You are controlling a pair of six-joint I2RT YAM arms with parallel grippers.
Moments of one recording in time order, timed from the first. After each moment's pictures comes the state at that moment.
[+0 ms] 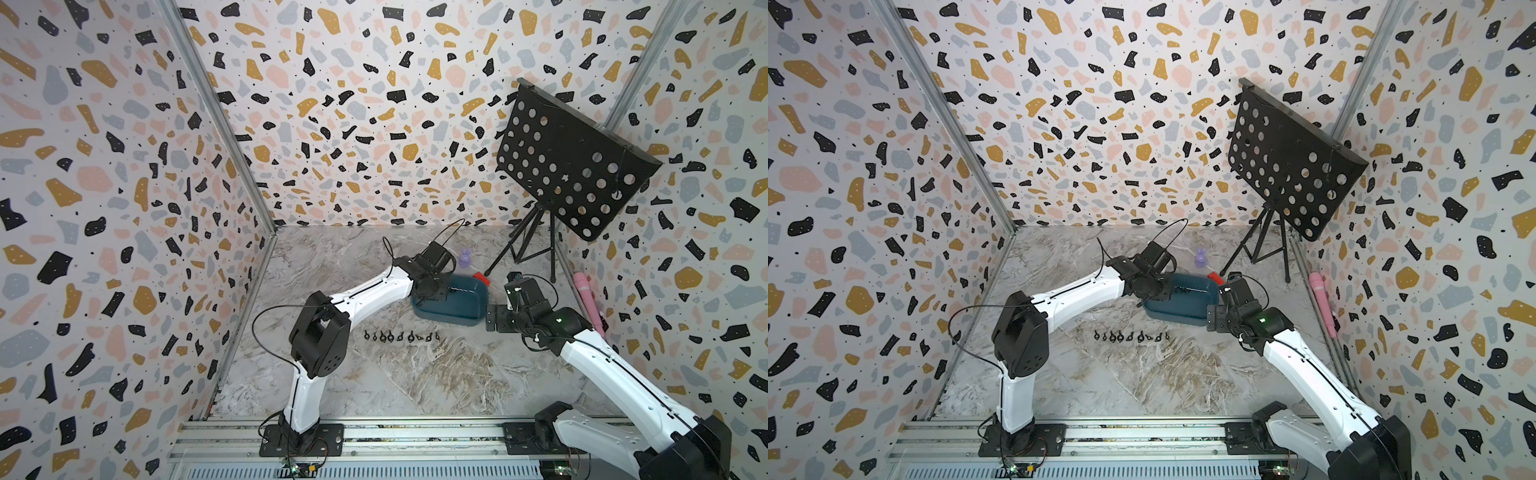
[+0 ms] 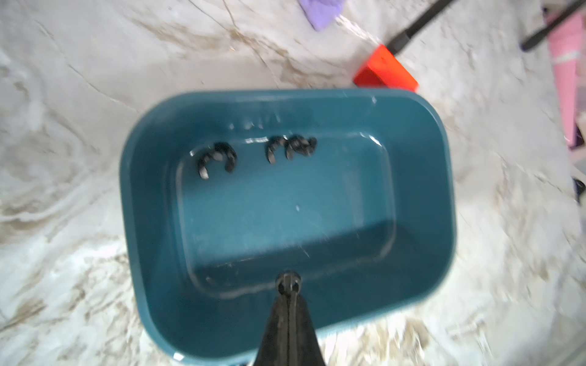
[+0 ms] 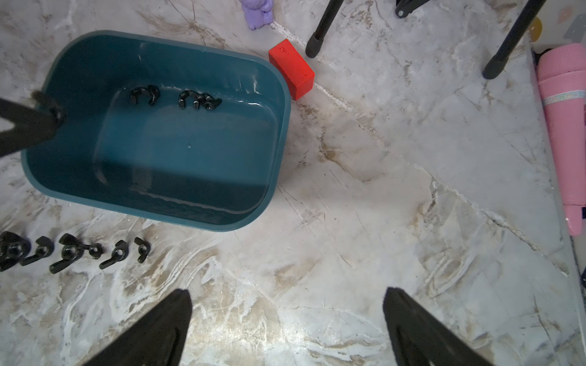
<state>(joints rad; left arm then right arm) -0.79 1.96 1.65 -0.70 0.05 -0.50 0.47 1.04 0.88 -0.79 0.23 0.37</state>
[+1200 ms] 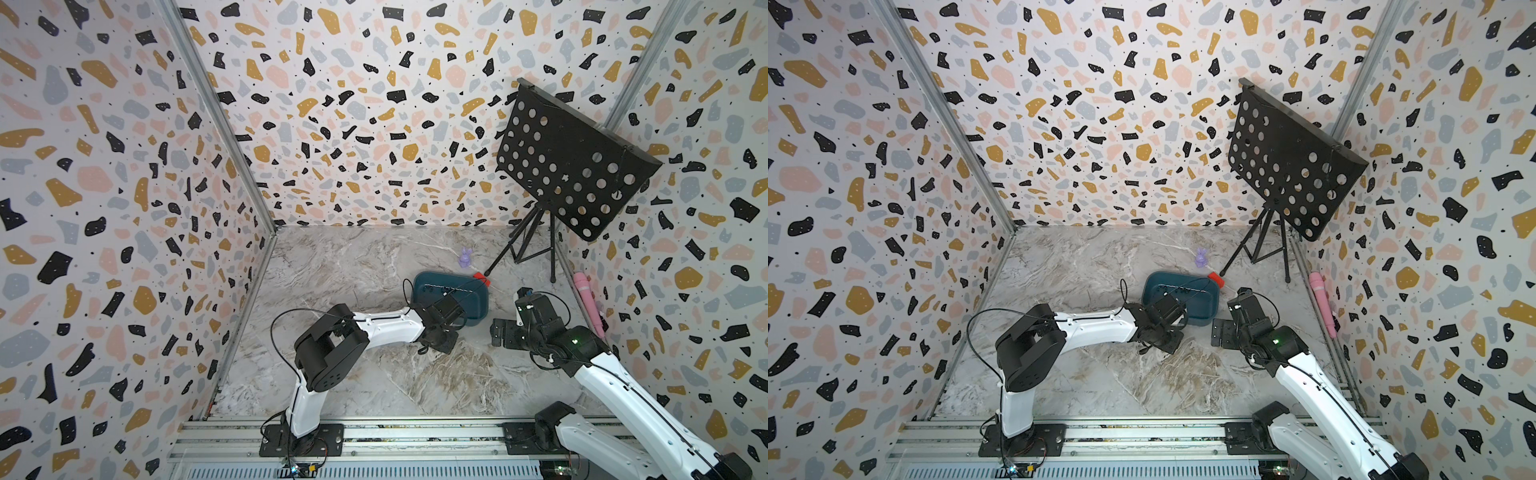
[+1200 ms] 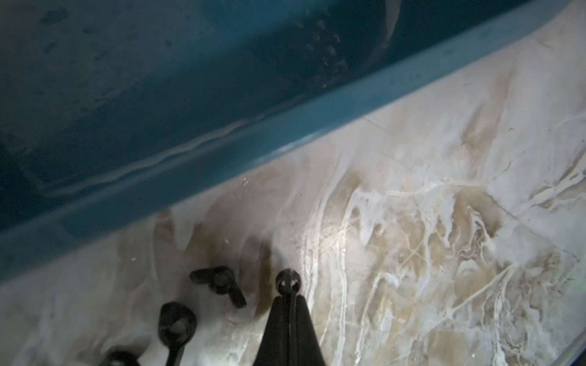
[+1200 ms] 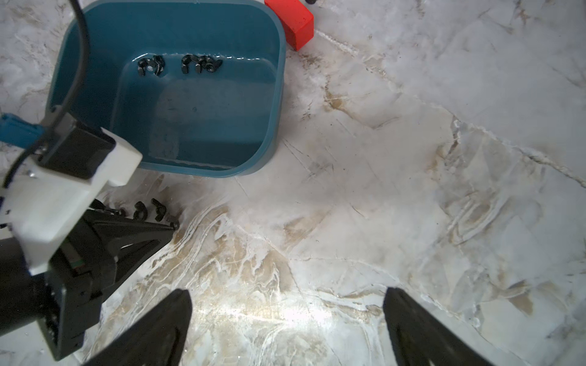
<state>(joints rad) -0.98 1.97 1.31 -0.46 0.07 -0.44 0.47 0.87 0.78 -0.88 0.15 0.47</state>
